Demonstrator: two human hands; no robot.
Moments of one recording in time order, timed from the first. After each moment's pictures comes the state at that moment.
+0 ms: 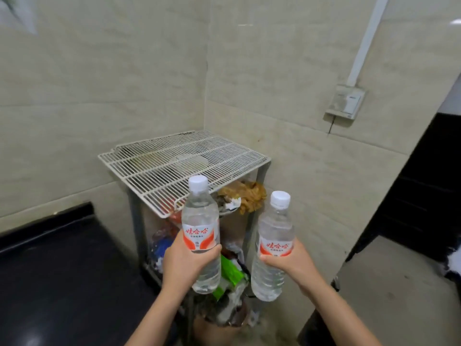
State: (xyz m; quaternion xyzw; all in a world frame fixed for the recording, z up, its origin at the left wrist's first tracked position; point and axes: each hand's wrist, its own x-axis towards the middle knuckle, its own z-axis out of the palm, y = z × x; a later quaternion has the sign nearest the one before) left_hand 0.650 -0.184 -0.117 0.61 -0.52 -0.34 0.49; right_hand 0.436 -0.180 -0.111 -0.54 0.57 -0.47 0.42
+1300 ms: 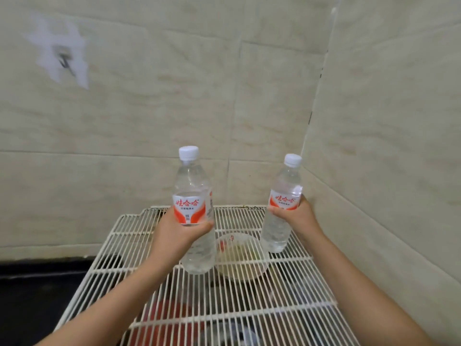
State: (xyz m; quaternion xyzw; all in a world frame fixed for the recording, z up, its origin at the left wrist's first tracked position) left_hand 0.667 -0.543 -0.016 0.70 -0.36 -0.16 0.60; right_hand 0.508 -0.753 -0.017 -0.69 0.34 -0.41 0.49
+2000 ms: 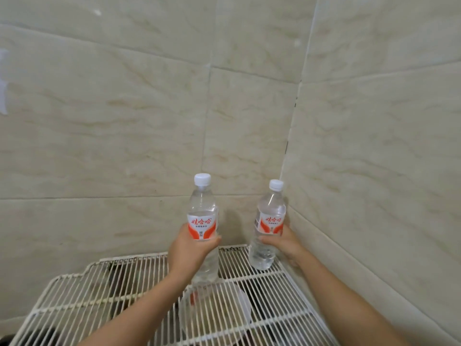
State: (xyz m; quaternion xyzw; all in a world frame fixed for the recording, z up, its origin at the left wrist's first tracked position) left_hand 0.696 -0.702 -0.030 0.72 -0.36 -0.16 0.57; right_hand 0.519 -0.847 -0.019 -0.70 0.38 -0.31 0.52
